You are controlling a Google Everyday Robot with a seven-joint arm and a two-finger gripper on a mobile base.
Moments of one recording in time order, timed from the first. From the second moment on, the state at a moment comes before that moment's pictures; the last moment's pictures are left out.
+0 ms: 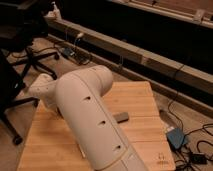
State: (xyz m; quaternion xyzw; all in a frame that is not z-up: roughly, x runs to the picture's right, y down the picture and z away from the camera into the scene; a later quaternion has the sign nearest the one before) arm -0.302 0.140 0.912 -0.28 0.11 0.30 0.91
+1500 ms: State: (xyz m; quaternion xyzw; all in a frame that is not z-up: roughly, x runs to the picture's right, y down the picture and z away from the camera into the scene) arm -0.358 0.170 0.896 -0.30 0.09 0.19 0.93
